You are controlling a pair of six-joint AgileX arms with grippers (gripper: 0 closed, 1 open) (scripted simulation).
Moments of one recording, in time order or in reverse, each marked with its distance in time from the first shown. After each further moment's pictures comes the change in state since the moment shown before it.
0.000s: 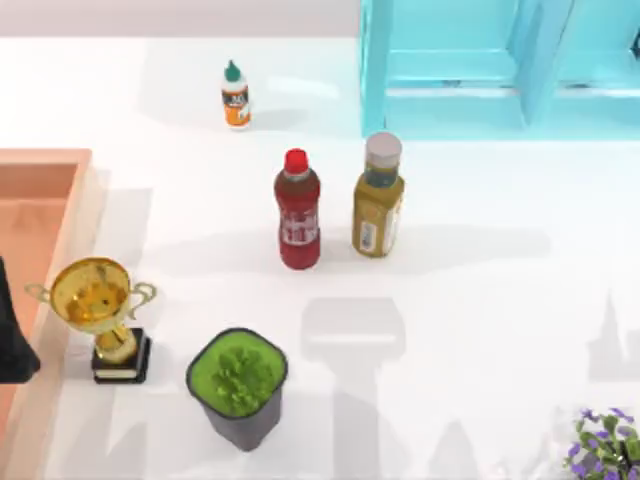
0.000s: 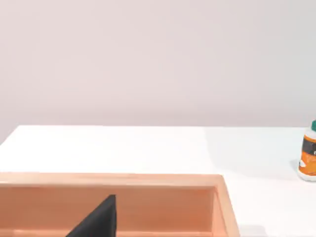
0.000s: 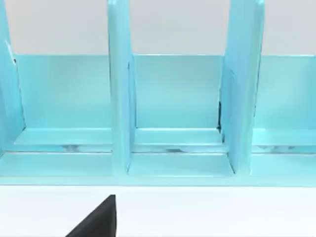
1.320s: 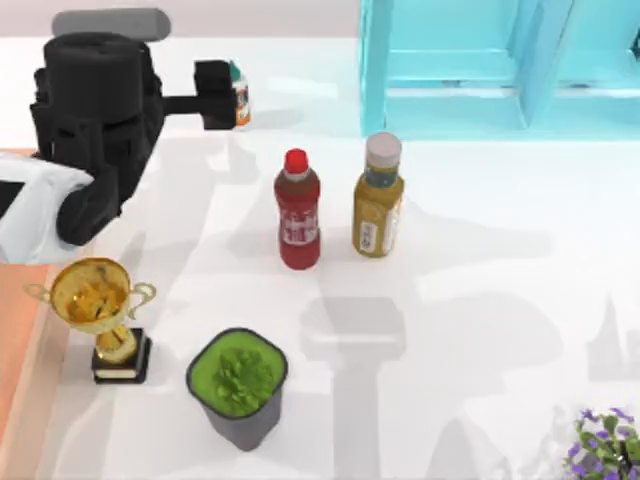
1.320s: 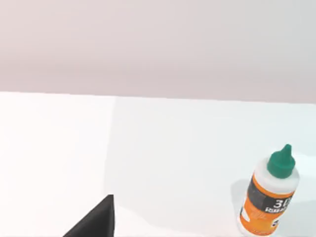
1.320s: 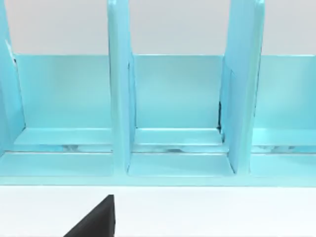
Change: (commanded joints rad) left arm -0.354 1.756 0.887 0.542 -0.289 -0.139; right arm 0.000 0.000 0.000 0.000 0.000 0.000
